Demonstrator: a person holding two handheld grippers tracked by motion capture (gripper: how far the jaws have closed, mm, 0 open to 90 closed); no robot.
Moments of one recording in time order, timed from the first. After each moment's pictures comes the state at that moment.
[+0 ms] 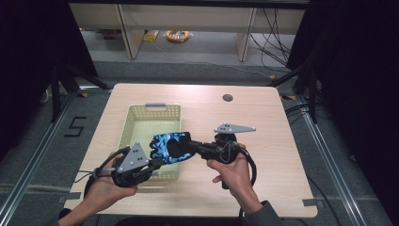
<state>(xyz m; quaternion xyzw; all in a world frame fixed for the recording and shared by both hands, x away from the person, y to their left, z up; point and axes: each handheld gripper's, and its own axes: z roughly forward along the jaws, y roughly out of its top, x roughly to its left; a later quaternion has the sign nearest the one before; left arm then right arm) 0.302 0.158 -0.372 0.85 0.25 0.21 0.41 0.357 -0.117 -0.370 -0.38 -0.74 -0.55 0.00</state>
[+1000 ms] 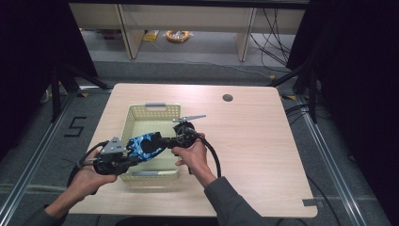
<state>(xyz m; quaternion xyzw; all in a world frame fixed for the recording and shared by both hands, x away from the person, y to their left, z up) 0.350 0.230 -0.425 0.85 0.35 0.14 0.37 0.428 -0.019 -0.423 -0.40 -0.78 -0.47 0.05</state>
